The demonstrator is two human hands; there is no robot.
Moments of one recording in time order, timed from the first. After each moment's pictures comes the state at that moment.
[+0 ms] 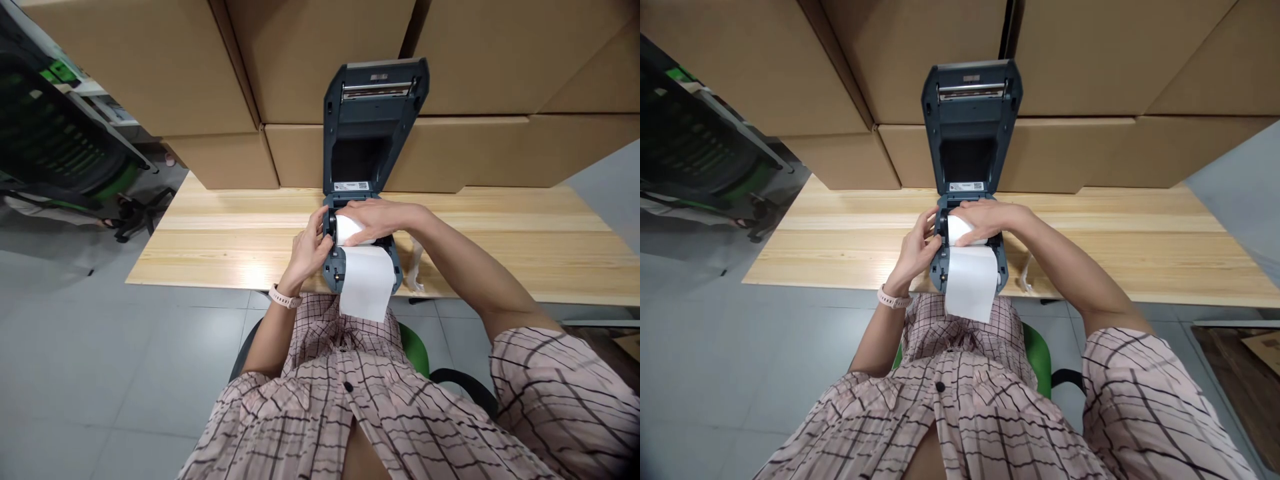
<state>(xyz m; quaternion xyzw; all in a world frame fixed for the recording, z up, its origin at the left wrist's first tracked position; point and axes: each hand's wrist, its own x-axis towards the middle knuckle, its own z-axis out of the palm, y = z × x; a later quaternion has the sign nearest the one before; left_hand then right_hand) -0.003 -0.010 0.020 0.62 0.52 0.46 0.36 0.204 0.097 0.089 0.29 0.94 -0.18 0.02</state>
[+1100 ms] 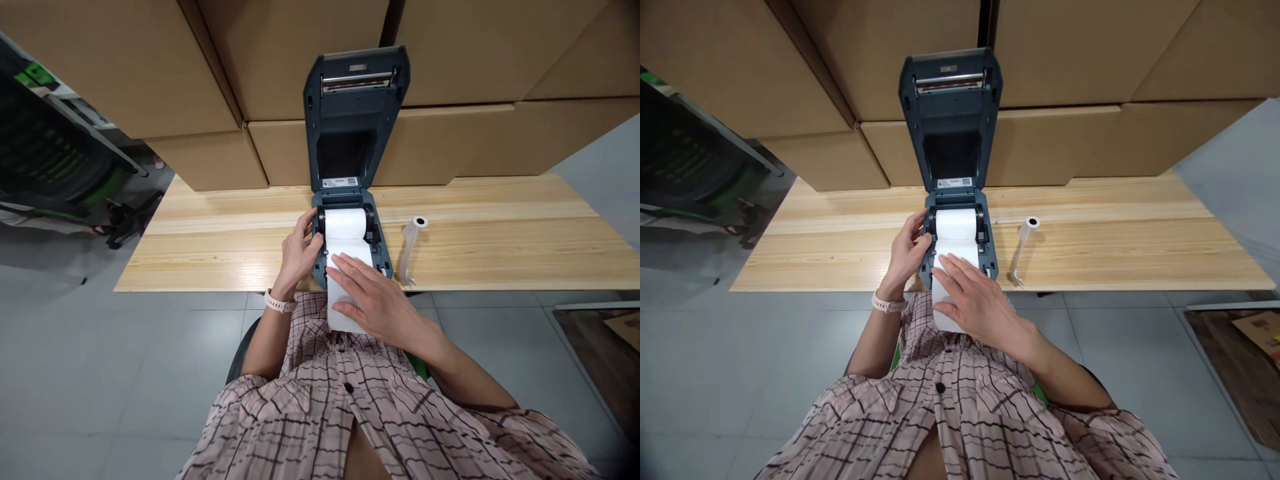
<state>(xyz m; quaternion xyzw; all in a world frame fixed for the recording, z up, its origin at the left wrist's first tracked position) 0.001 -0.013 0.012 0.59 0.55 0.47 0.35 0.214 -0.092 0.041 0.32 0.92 -0.09 -0.22</state>
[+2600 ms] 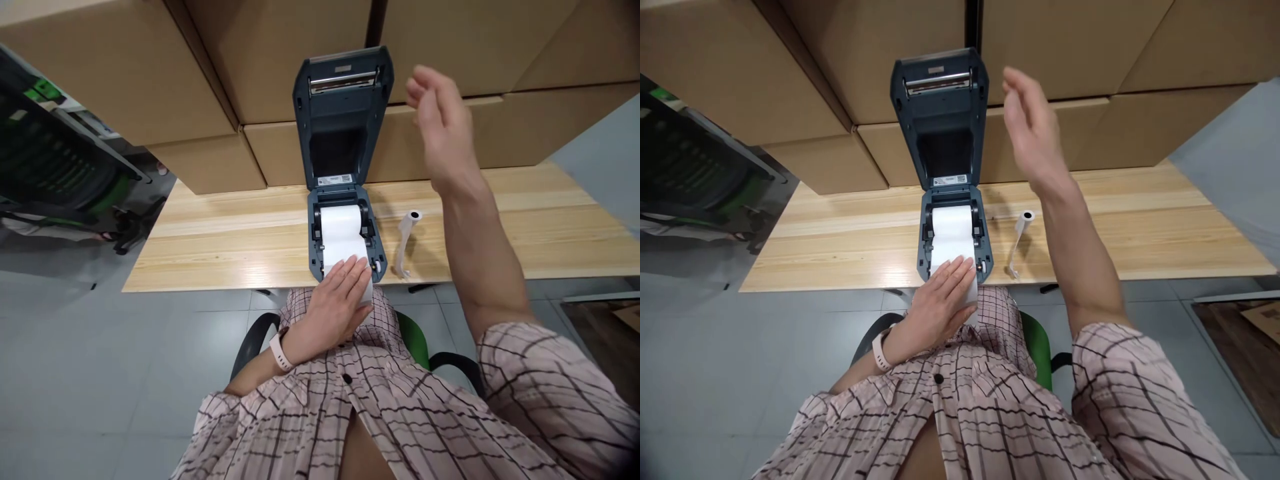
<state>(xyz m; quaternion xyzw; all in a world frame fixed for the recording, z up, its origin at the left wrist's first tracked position) 0.046 -0.120 0.030 0.90 0.38 0.20 0.04 0.265 0.099 0.136 0.39 0.68 -0.22 -0.58</state>
